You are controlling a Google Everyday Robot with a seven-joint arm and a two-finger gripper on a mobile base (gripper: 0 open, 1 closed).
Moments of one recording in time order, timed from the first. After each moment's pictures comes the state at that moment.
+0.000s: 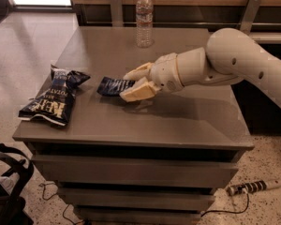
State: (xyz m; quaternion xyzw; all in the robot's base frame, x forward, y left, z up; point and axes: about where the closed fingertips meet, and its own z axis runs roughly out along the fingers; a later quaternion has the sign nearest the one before) arm 0.573 0.019 0.859 -0.58 0.62 0.29 0.44
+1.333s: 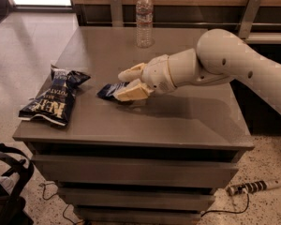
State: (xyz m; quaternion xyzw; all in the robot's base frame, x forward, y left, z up) arm 0.570 0.038 0.854 -0.59 0.61 0.30 0.43
